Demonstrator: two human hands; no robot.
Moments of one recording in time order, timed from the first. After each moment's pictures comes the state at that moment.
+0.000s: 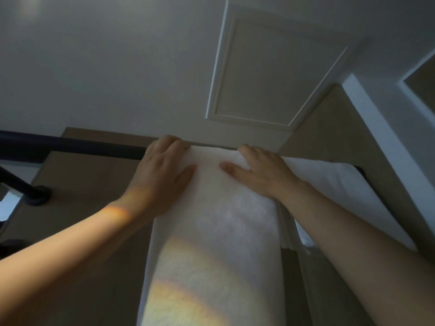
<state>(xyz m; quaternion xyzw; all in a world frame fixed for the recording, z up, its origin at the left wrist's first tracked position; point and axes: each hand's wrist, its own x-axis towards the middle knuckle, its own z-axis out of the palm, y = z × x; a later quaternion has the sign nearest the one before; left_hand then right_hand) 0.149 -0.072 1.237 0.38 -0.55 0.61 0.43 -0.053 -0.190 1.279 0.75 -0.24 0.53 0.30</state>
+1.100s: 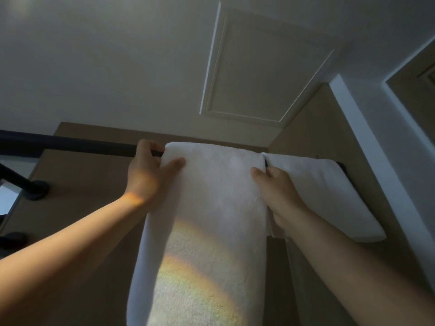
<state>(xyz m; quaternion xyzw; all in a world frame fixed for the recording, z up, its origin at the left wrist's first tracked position) 0.134 -0.063 1.226 0.36 -0.52 0.30 0.71 -0.068 -0.159 1.213 0.66 -0.17 0.70 -0.22</state>
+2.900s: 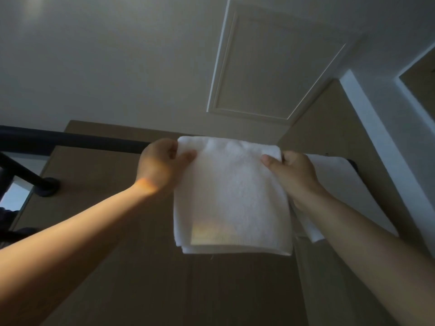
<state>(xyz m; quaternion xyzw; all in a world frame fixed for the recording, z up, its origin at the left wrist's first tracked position) 0.130 -0.056 1.235 0.41 -0.53 0.36 0.66 -0.082 -0.164 1.232 0.65 -0.16 0.73 -0.12</state>
